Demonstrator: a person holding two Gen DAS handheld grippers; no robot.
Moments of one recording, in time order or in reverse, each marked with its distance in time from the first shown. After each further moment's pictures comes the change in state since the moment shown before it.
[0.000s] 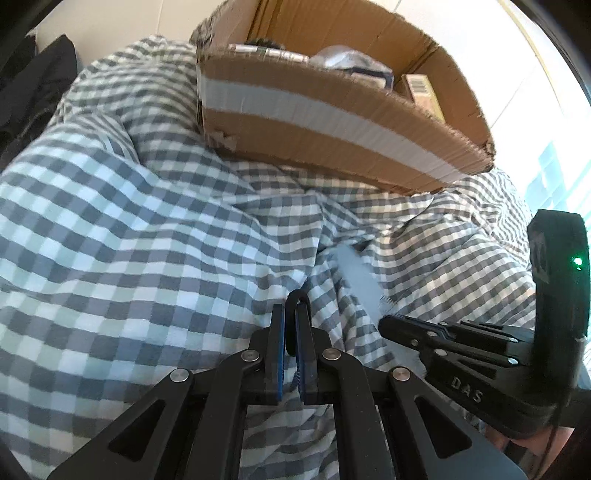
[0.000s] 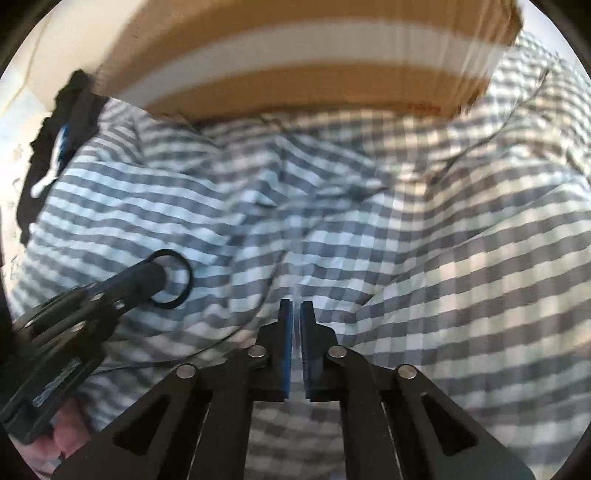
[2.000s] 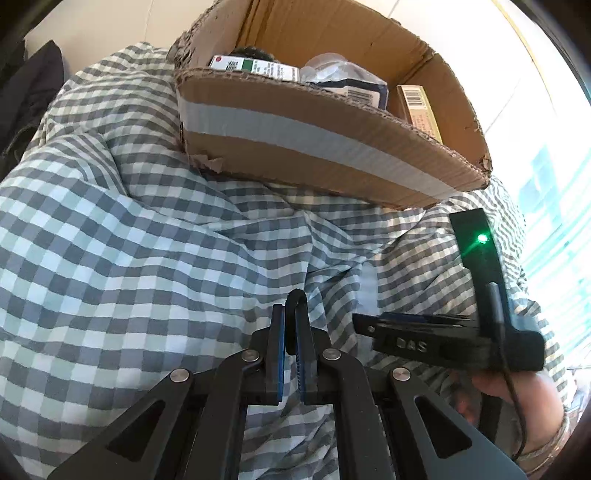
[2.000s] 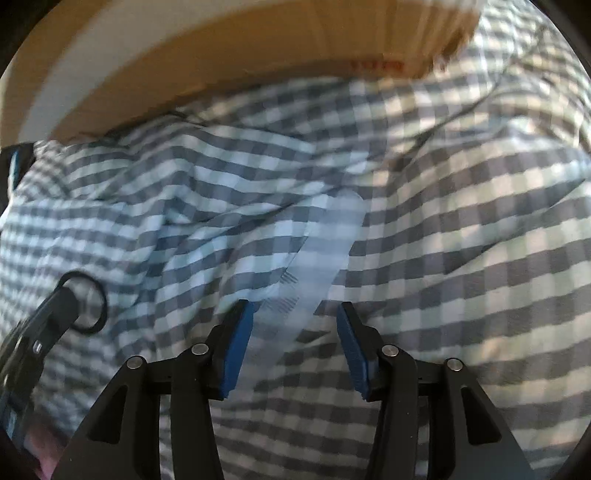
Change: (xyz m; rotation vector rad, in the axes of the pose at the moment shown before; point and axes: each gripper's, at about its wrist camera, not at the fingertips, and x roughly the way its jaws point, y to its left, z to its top) left arm 0.009 -0.007 0.018 -0.007 0.000 -0.029; right arm 0.059 -0.048 0.040 0.158 0.168 -0.057
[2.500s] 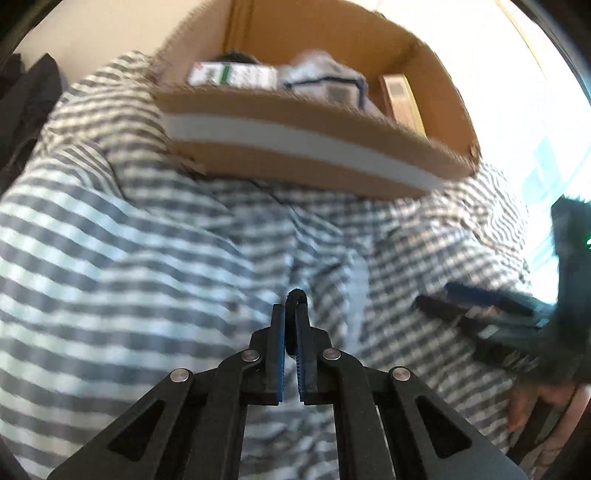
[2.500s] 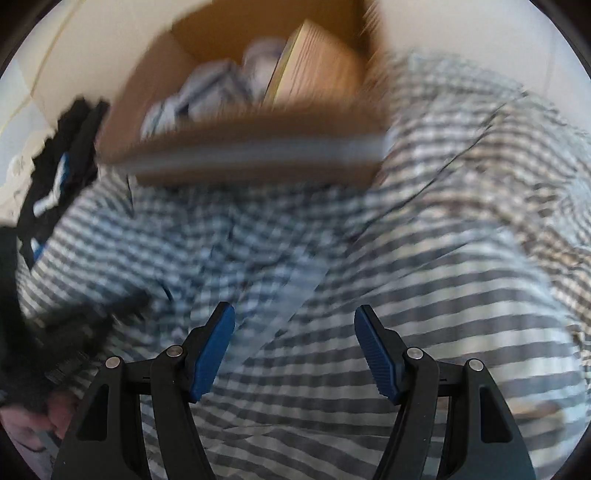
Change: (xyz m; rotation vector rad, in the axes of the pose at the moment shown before) left arm -0.009 -0.016 0.002 0.029 0.002 0.041; right arm -0.086 -0.006 -0.023 -0.178 -0.219 0.015
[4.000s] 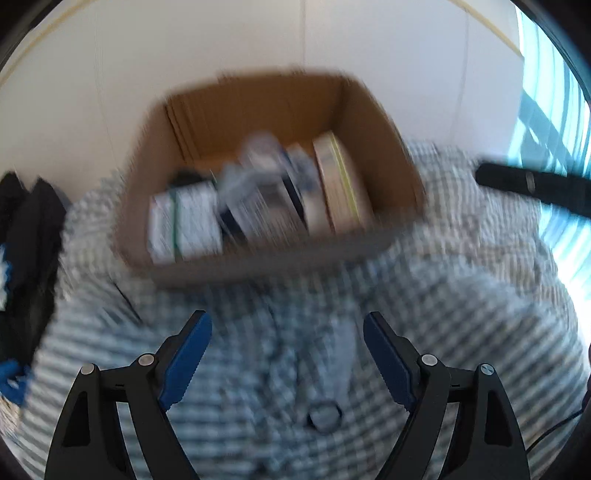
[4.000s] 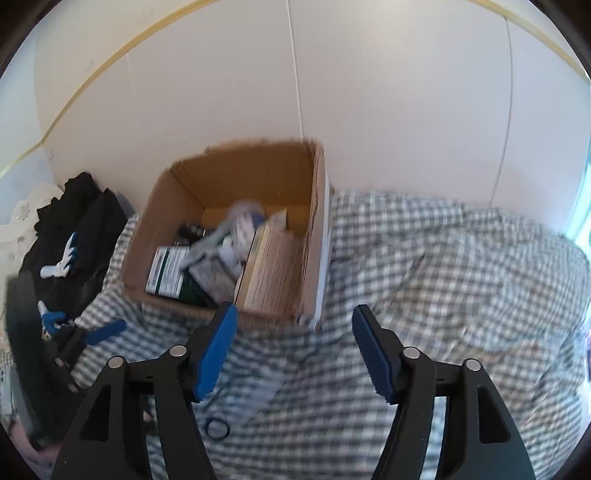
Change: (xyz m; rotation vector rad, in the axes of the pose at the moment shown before) left arm -0.024 -0.079 0.032 0.259 -0.133 0.147; right arm -0.137 -0.024 0.042 -0.003 -0.394 -0.048
